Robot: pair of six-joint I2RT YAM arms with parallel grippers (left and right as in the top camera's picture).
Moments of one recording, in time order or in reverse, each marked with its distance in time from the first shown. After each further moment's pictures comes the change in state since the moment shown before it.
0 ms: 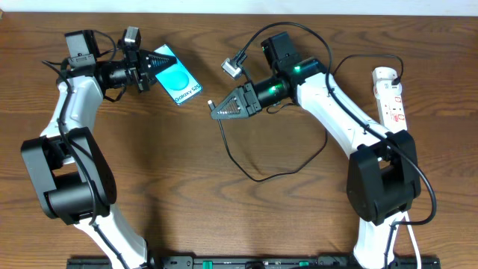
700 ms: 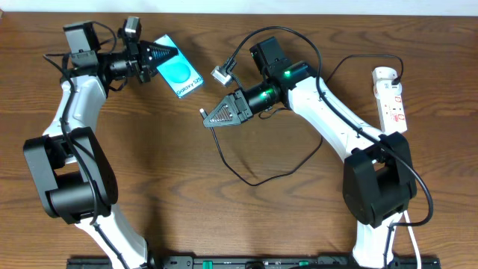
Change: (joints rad) left arm -0.014 0.000 0.000 0.259 0.004 -0.162; right arm 0.047 0.000 0.000 -0.010 0.058 0.011
